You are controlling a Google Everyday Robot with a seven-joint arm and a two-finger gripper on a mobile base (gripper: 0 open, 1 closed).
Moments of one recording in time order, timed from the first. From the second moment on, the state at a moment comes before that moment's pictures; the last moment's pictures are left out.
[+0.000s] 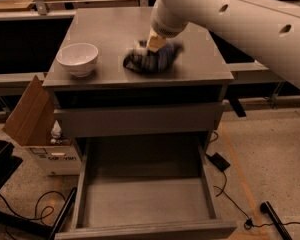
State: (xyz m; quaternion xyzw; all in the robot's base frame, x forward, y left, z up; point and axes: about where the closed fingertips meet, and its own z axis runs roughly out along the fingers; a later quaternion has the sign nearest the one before) arm 0.726 -0.027 0.962 -0.58 0.69 -0.17 0.40
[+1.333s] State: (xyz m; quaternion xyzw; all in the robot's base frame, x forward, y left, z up) arm 0.717 -0.035 1.013 -0.57 0.70 -0.20 0.39
